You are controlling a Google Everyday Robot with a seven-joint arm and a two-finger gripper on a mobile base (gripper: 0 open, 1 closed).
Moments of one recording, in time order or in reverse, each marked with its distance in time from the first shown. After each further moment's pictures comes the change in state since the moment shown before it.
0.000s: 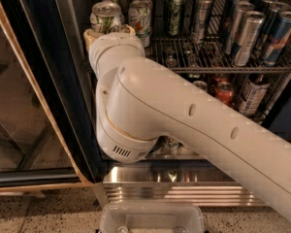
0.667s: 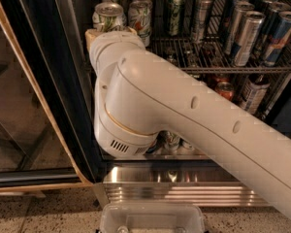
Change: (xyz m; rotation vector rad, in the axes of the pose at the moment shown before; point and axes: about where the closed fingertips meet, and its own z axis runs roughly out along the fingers) arm 0.003 -0.003 -0.001 0.015 0.044 0.052
